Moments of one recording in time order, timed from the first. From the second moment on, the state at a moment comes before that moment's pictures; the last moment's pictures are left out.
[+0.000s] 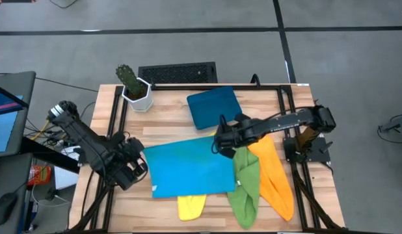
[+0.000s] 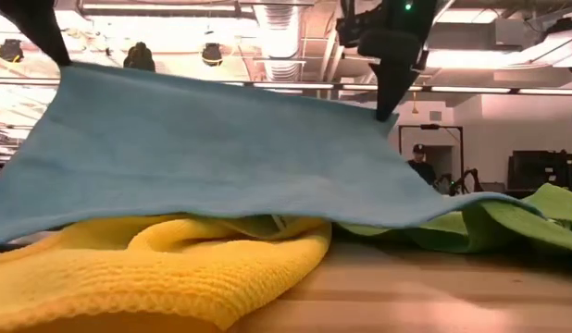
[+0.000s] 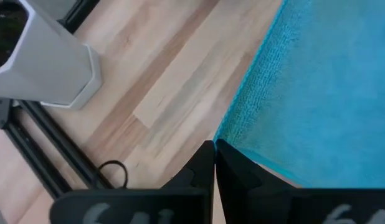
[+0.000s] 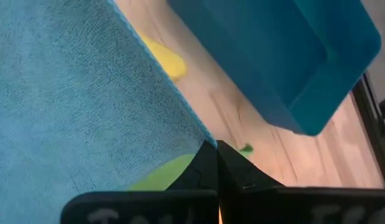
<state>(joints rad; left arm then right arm) -0.75 1.28 1.11 -1.56 -0.58 -1.43 0.14 1.71 1.42 -1.16 0.44 0.48</state>
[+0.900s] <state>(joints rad) -0.82 1.23 1.02 -1.23 -0.48 -1.47 0.44 1.64 1.34 -1.05 0.38 0.71</state>
